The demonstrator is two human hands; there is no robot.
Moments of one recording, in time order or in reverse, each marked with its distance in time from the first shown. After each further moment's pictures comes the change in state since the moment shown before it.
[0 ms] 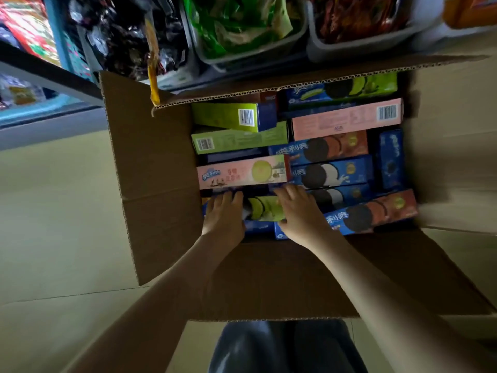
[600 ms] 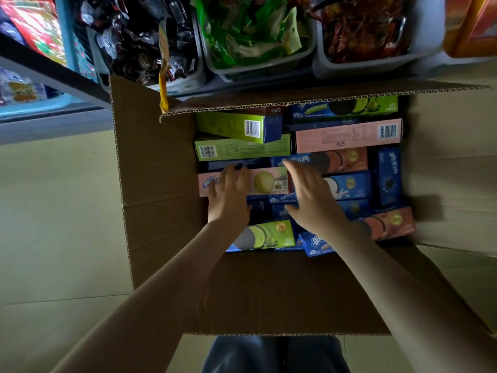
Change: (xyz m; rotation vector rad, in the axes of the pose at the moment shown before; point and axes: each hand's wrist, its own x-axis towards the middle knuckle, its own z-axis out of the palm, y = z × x) left_hand 0.027 0.008 -0.025 -0.069 0.189 -0.012; right_hand 0.019 0.017 -0.042 0.087 0.185 -0.044
